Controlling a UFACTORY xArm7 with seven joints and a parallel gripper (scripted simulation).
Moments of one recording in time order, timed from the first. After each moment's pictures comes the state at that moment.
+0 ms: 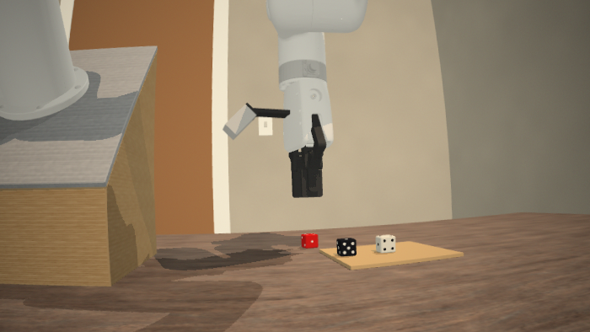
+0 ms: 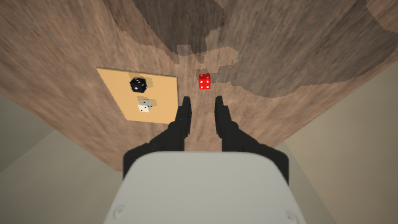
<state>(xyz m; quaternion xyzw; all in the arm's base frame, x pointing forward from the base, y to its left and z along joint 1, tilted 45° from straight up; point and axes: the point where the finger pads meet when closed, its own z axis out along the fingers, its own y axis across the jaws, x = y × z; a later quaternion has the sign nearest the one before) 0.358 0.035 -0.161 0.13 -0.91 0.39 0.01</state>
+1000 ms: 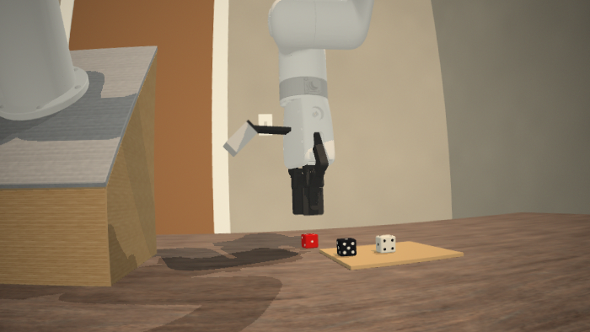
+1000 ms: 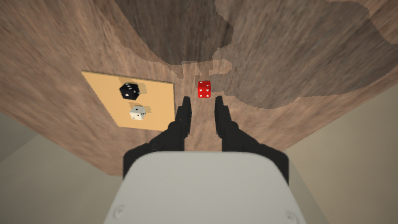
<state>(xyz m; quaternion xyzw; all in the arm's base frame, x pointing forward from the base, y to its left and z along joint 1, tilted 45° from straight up) 0.360 0.017 -0.180 0.15 -0.91 0.39 0.02</state>
